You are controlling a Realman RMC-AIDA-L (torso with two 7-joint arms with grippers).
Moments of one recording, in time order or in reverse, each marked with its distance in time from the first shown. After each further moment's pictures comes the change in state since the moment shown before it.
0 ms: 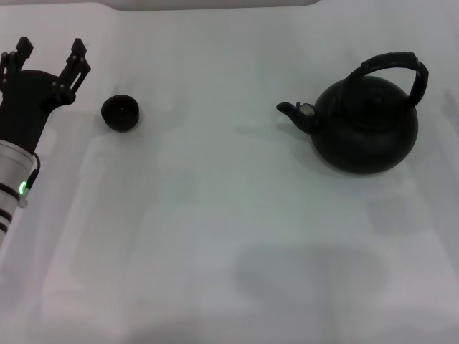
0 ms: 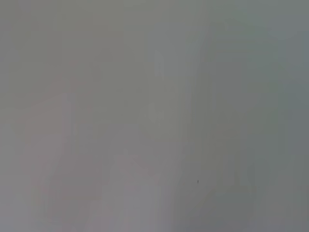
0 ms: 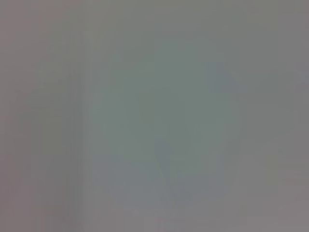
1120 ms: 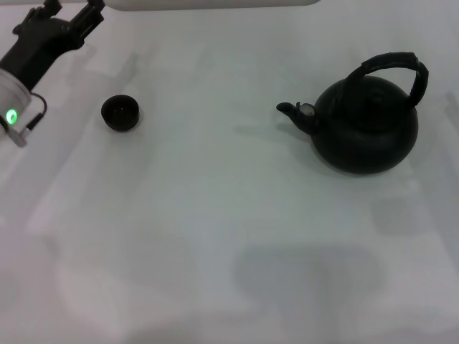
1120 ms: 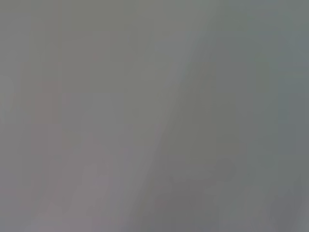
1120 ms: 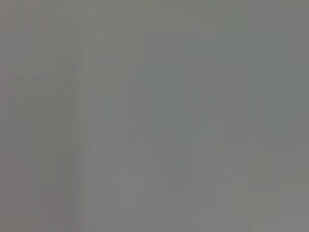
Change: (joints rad) left arm -0.224 0.045 -0.015 -0.251 0.238 -0.141 -0.611; right arm -0.001 0.000 0.000 0.010 0.003 0.007 0.006
